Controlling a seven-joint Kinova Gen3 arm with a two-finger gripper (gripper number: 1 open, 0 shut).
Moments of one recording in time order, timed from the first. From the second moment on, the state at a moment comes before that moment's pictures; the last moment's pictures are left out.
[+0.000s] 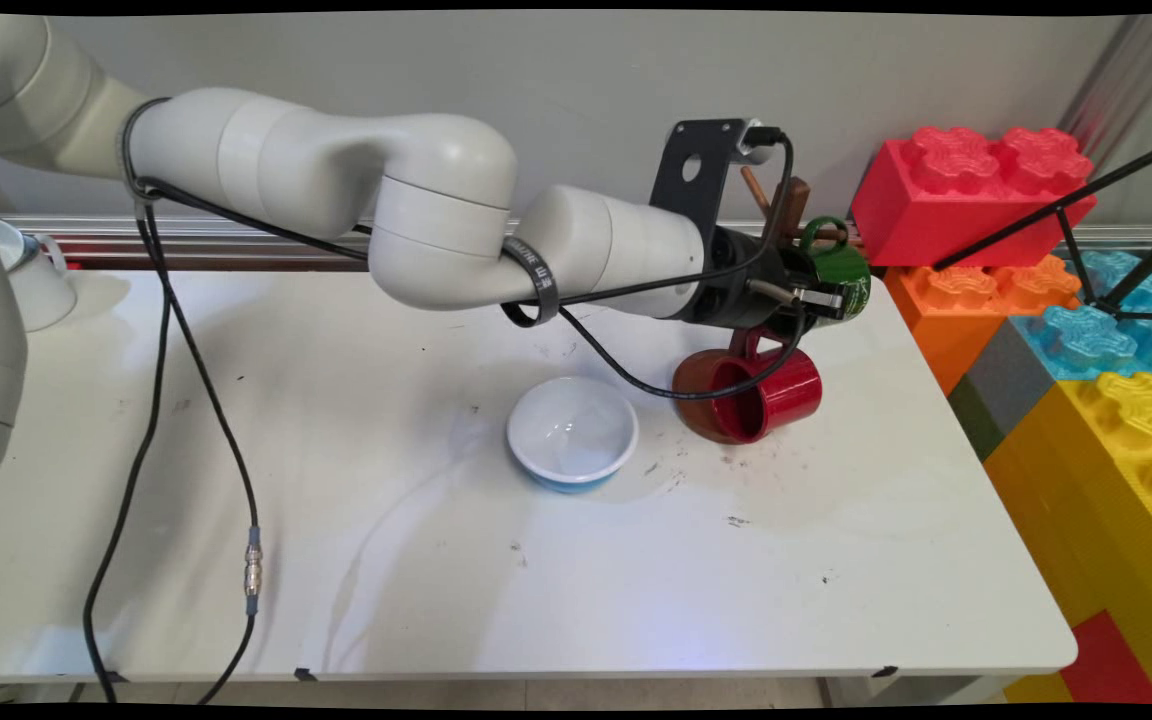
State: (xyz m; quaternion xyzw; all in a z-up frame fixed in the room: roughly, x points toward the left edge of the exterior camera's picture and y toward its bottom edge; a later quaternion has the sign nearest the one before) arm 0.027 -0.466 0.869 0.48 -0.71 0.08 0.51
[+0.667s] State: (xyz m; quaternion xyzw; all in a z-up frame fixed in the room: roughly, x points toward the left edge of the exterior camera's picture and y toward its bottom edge) arm 0.035 -0.458 0.878 0.48 -0.70 0.06 0.52
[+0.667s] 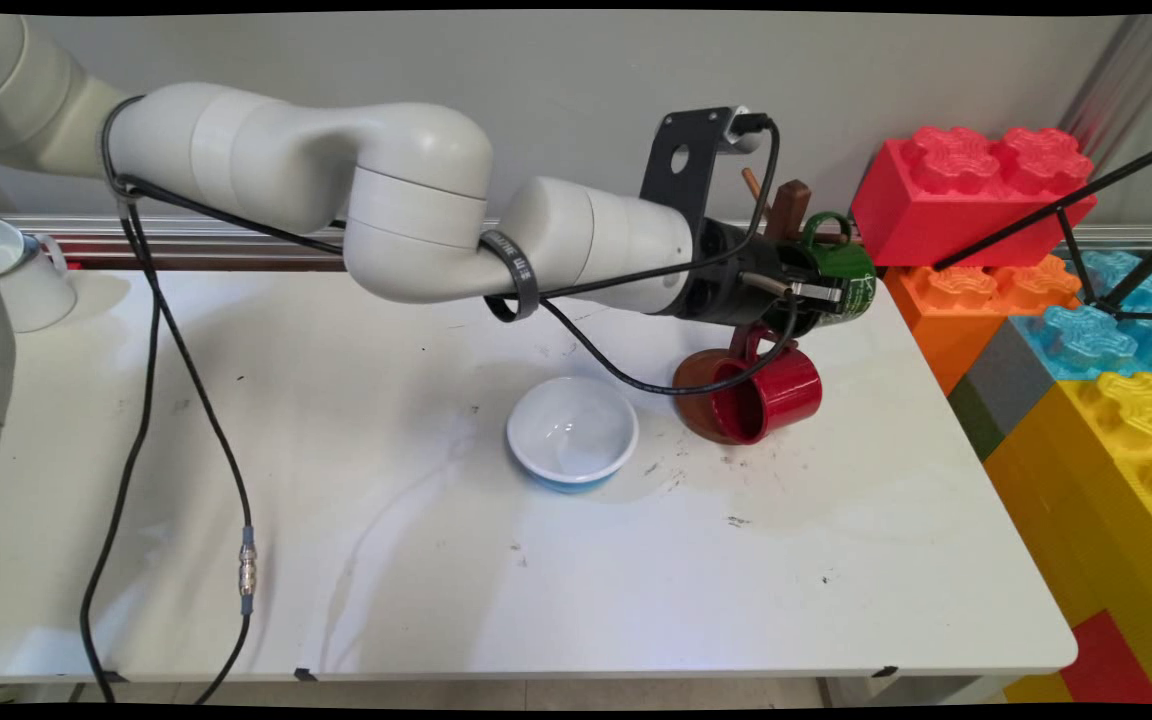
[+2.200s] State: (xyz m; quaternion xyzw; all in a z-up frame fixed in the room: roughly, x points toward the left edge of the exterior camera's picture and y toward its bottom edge) arm 0.035 -0.420 0.922 0.46 -0.72 -0.01 0.52
